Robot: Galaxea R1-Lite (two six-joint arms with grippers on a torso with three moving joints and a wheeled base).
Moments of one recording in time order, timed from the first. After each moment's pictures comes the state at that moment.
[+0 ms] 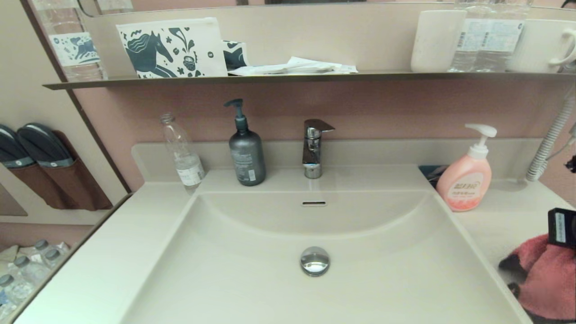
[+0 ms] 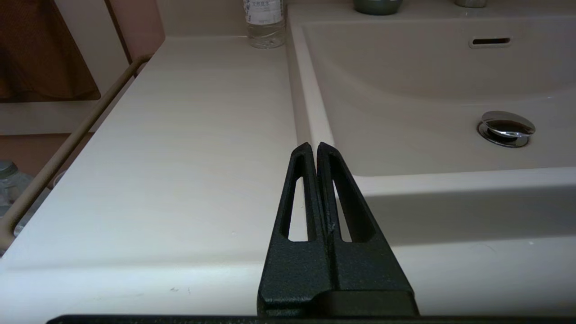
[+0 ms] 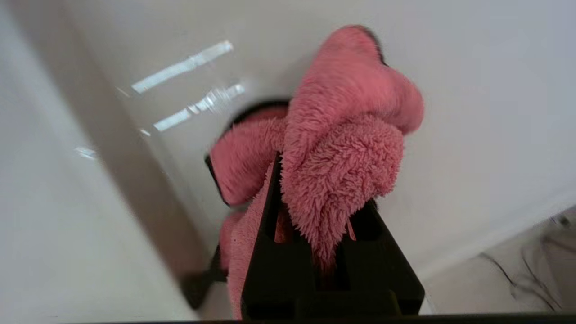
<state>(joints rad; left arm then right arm) 0.00 0.00 0.00 0.00 -0.04 0.03 -0.01 1.44 -1.05 0.60 -0.29 0.36</state>
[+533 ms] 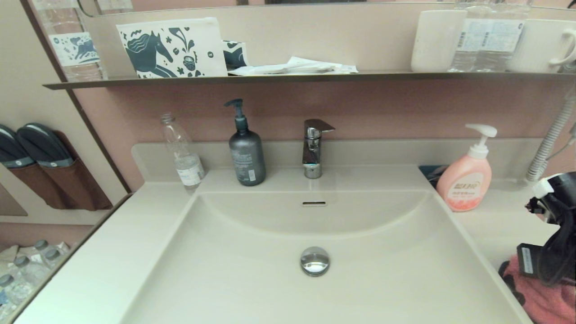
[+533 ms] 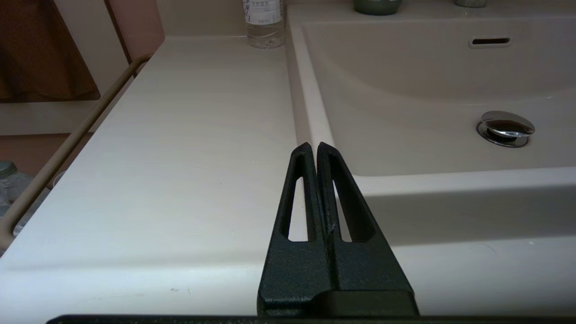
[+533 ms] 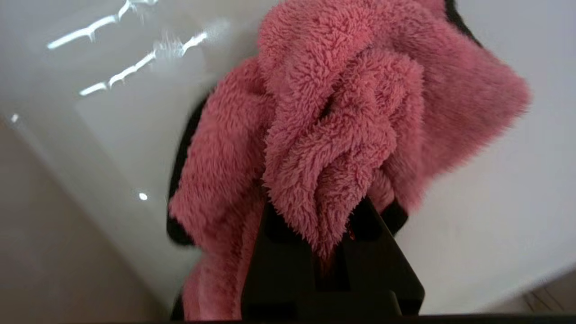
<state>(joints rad) 0.00 0.00 0.00 0.00 -0.04 0.03 -0.04 1.62 -0.87 0.41 -0.26 0.34</state>
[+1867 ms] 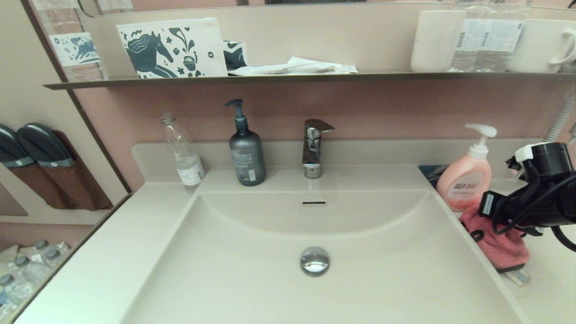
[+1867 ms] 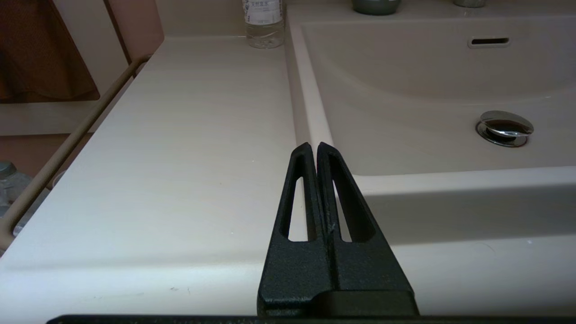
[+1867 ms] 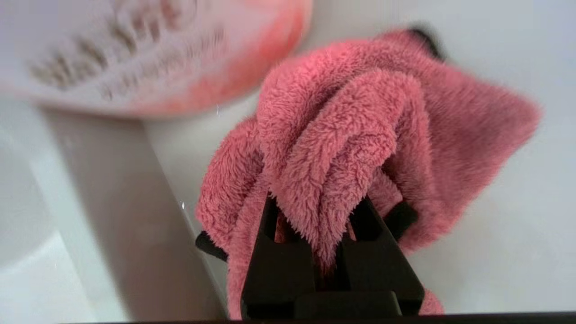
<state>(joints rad) 0.00 0.00 0.00 0.00 -0.04 0.03 -0.07 1.79 -1.01 0.00 -0.10 0.41</state>
